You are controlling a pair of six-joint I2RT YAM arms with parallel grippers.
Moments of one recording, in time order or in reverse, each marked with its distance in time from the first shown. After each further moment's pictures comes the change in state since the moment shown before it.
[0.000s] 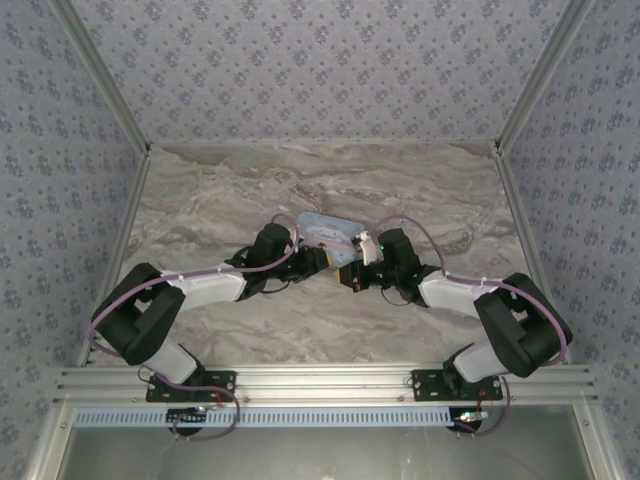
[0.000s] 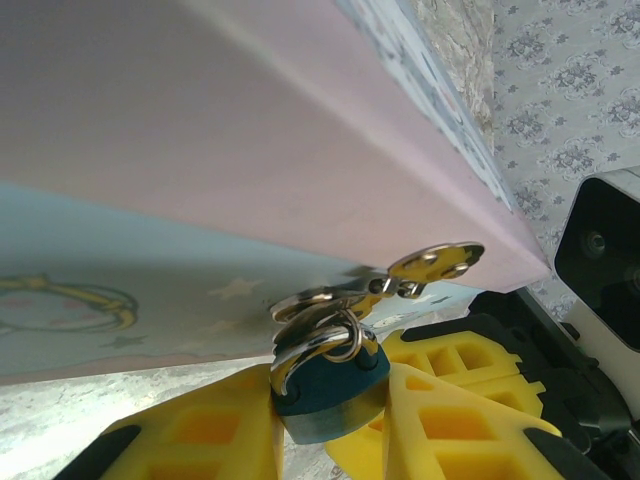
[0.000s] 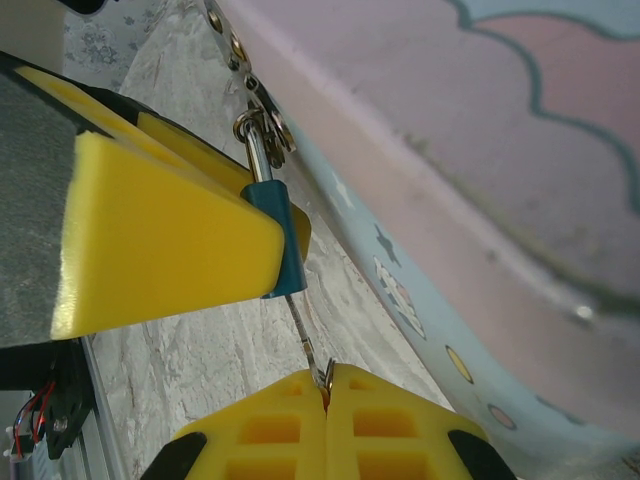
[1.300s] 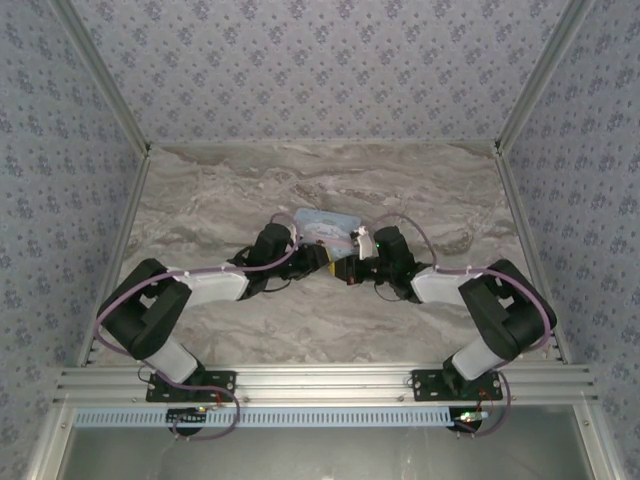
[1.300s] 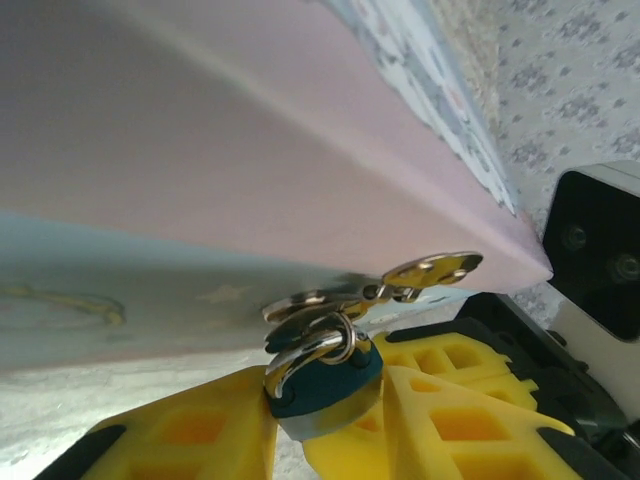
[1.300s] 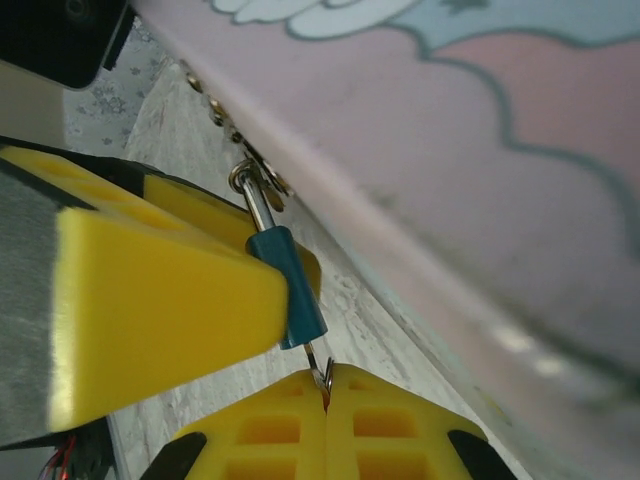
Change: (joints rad) left arm 0.006 0.039 0.000 0.050 -0.036 -0.018; right arm 0.002 0.118 0.007 0.174 0.013 0.137
